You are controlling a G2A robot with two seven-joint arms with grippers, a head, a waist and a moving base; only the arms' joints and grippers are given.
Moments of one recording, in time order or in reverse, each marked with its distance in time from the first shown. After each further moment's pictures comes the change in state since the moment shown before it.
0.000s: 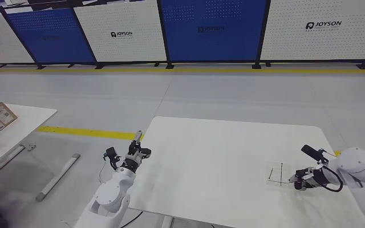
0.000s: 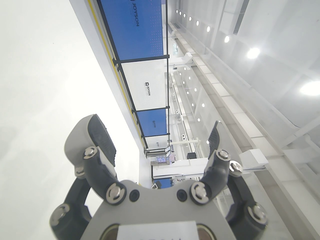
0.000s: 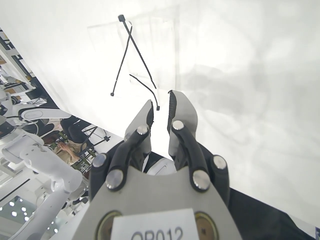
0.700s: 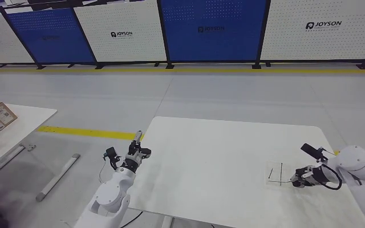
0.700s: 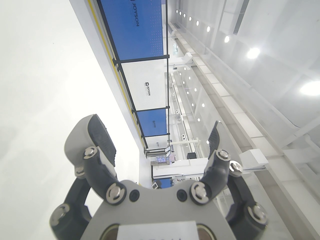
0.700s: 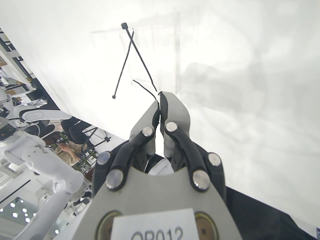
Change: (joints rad) left arm 0.000 0.000 0.000 0.000 0.000 0.000 0.000; right arm 0.014 -0.011 0.001 0.017 -0.007 0.000 0.002
